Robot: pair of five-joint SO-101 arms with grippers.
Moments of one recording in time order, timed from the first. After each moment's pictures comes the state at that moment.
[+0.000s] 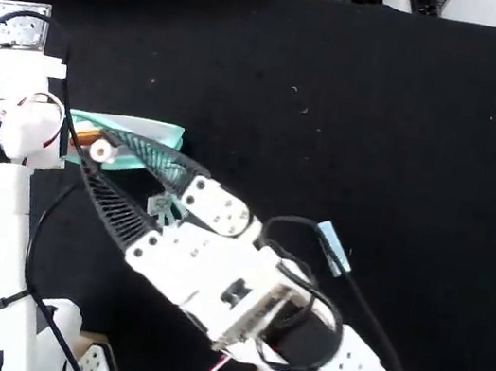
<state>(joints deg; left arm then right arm) -18.0 -31.5 23.5 79.6 -6.3 -57.5 -64.3 55.7 -1.2 20.0</state>
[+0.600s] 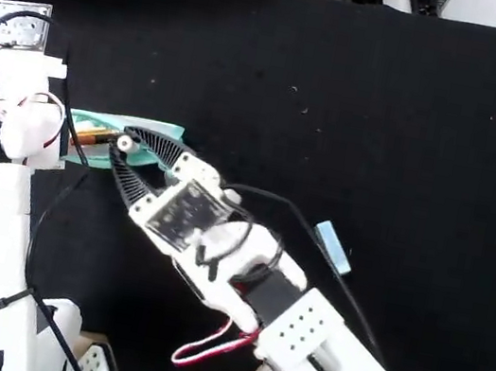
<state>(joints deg) -18.0 -31.5 23.5 79.6 -6.3 -48.4 -49.7 64.1 0.3 20.0</state>
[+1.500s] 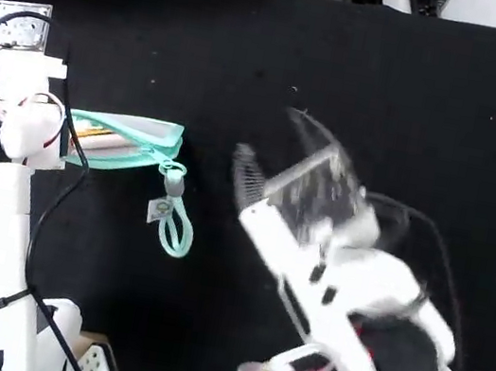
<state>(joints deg) -18.0 -31.5 23.7 79.6 -6.2 -24.7 -61.5 26.2 69.3 20.1</state>
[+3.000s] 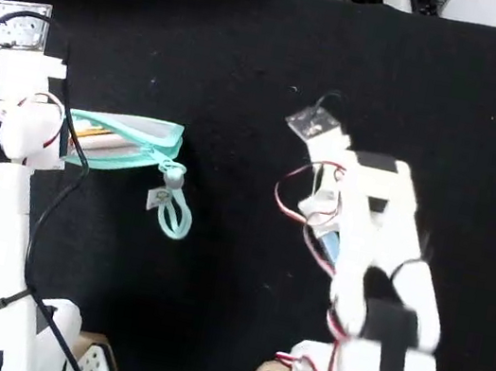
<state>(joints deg) -18.0 -31.5 23.7 79.5 -6.2 0.9 -4.9 32.5 64.3 38.5</state>
